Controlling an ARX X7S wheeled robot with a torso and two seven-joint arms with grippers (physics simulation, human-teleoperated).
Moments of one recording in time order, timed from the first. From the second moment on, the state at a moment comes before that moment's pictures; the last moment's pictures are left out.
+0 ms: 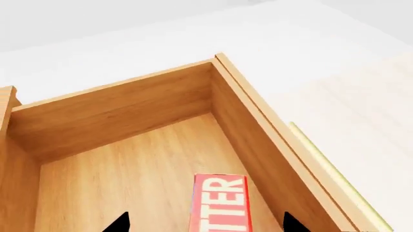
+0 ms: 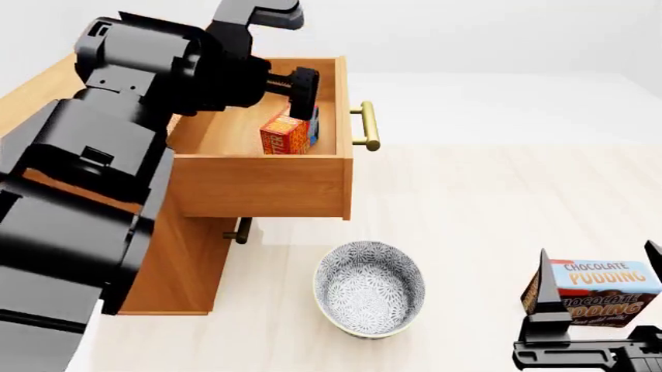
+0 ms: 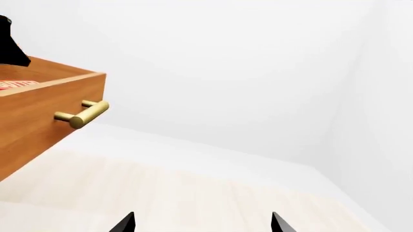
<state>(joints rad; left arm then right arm) -1.75 0.00 0.64 -1.31 -0.50 -0.84 0.34 1.24 1.57 -1.88 -0.97 0.81 -0.15 1.21</state>
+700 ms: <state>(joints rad) -1.96 0.00 1.08 -1.22 -1.07 -0.75 0.06 1.24 1.57 -1.87 -1.01 0.81 -0.12 1.22</state>
